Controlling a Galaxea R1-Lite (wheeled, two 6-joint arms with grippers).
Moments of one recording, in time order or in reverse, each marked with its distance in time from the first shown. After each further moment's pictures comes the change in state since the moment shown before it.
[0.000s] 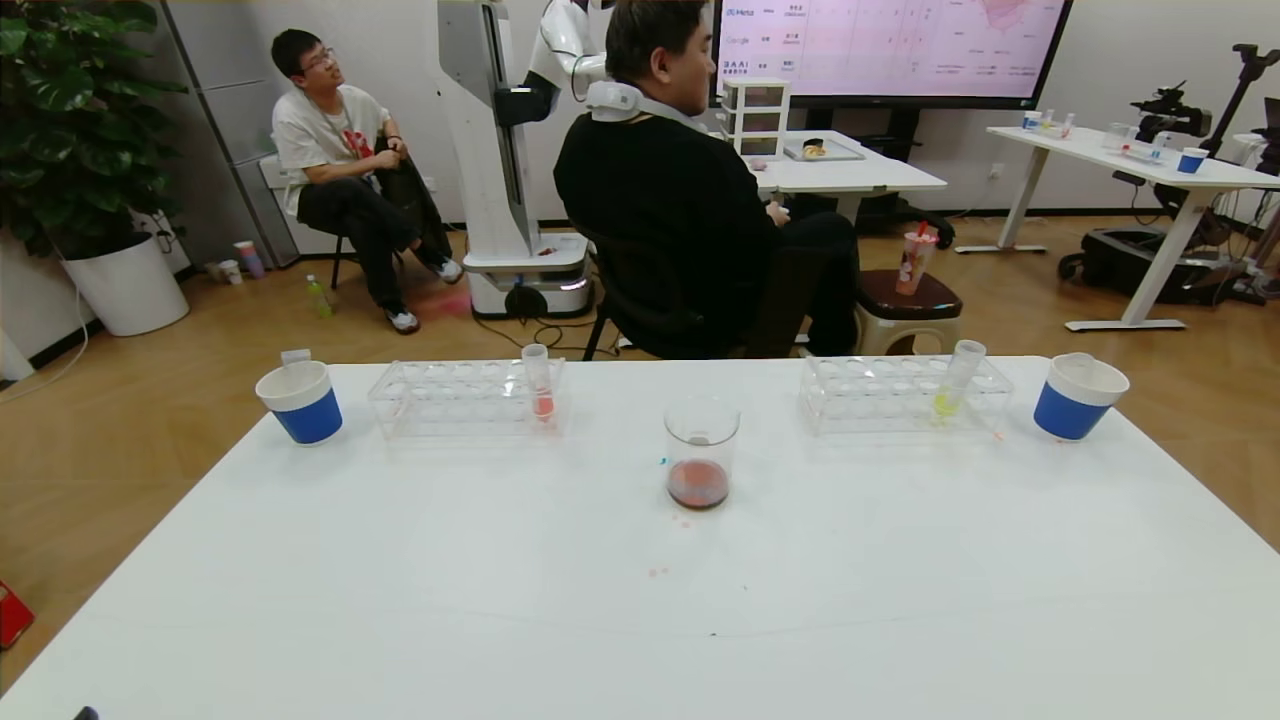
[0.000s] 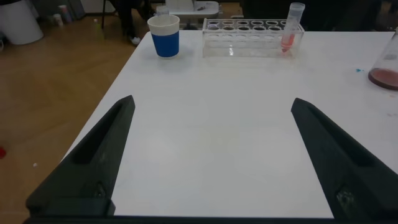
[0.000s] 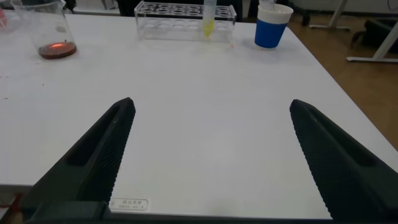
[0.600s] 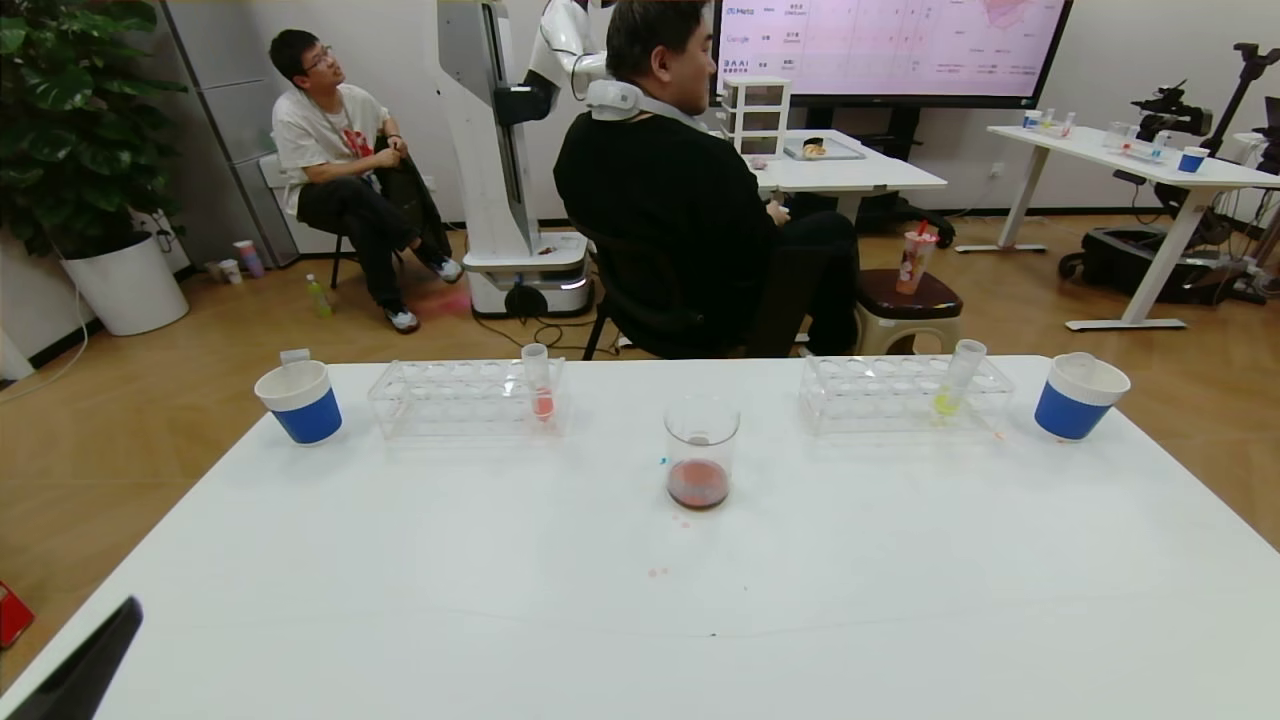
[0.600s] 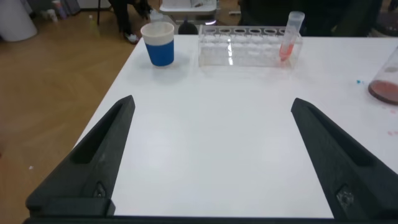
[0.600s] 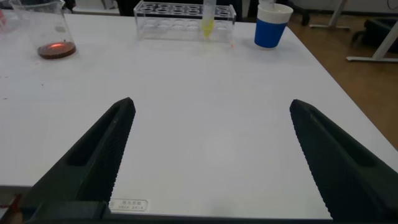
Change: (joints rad) left arm 0.025 0.236 -0.017 -0.197 -0.033 -0.006; right arm 0.000 0.000 0.000 0.000 0.000 0.000
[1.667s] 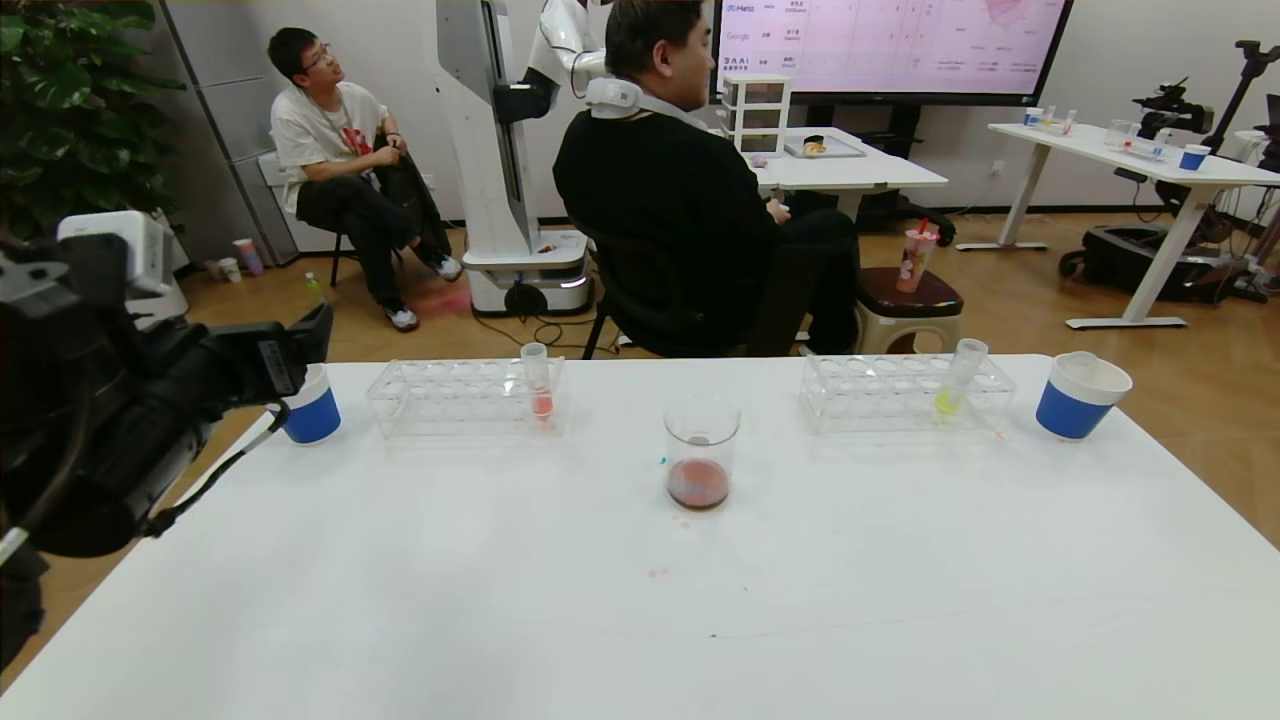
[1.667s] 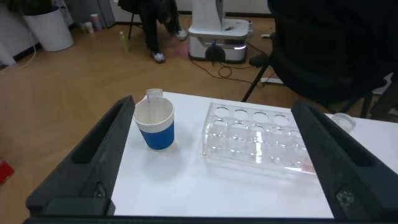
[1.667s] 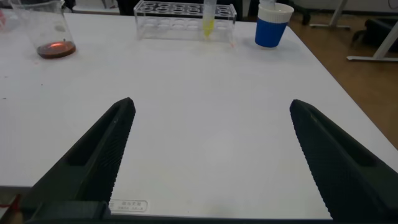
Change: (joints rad) left arm -0.071 0.968 -0.423 -0.611 0.241 0.001; right arm 0.000 0.000 0.000 0.000 0.000 0.000
